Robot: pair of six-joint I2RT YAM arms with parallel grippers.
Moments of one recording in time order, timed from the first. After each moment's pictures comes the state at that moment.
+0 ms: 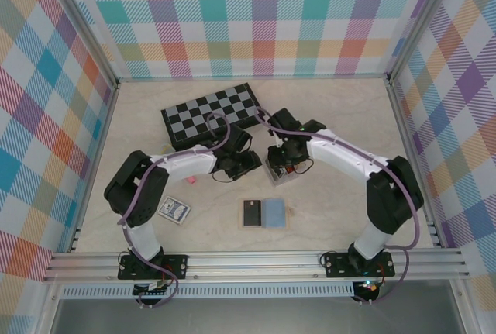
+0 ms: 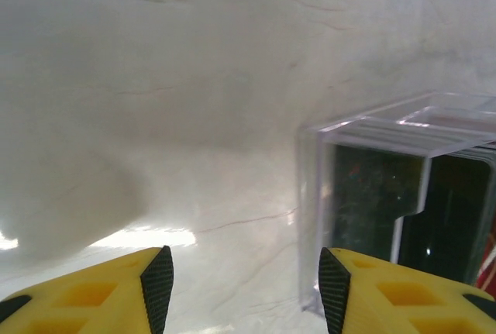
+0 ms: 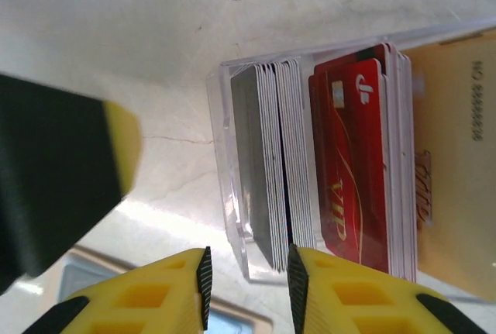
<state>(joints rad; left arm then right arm) -0.67 1.77 1.08 -0.34 0.14 -1.08 0.67 1.68 1.28 -0.84 0.01 0.35</state>
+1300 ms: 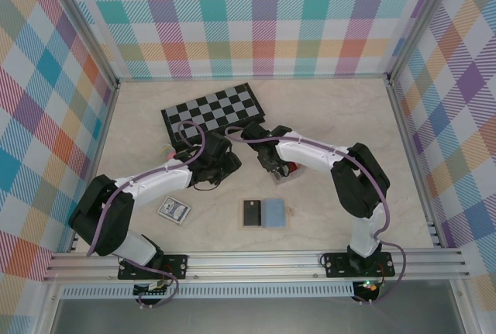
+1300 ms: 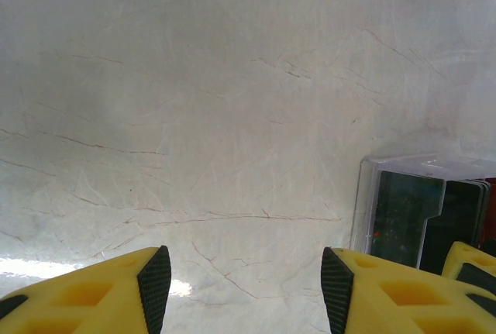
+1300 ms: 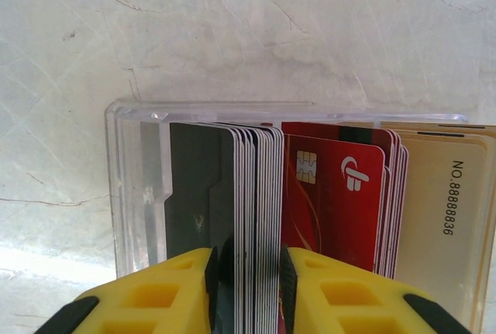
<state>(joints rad) -0.64 1.50 0.87 -0.34 -0.02 -1.18 0.79 1.90 1.40 -0.90 0.45 0.27</state>
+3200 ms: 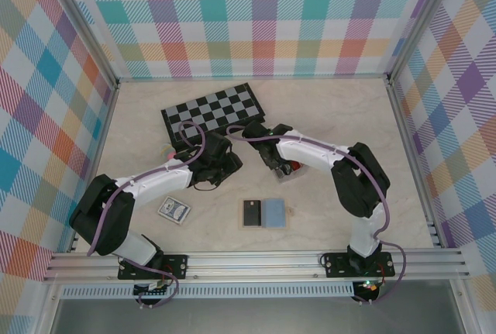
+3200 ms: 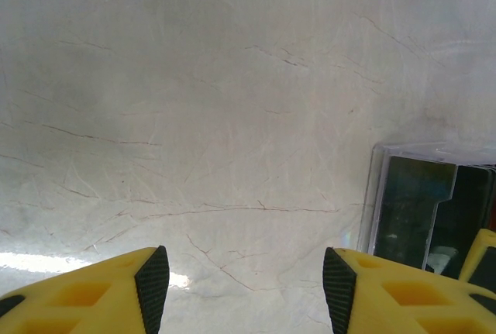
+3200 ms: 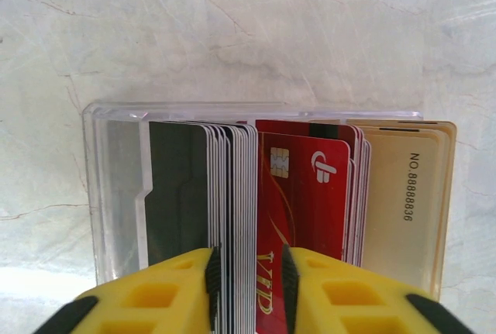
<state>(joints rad) -0.64 1.50 0.87 -0.34 0.01 -1.18 0.78 1.91 1.42 -0.92 0.52 0.26</state>
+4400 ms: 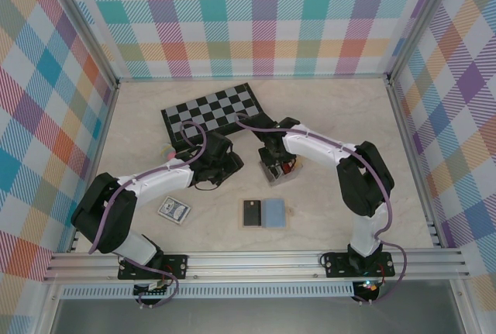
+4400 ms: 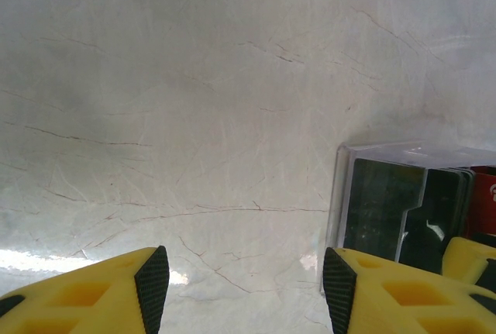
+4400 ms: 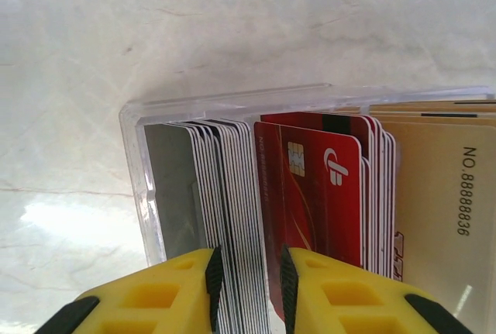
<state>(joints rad) -0.64 1.52 0.87 -0.32 0.02 -1.17 0.73 1.89 1.44 -0.92 0.19 0.37</state>
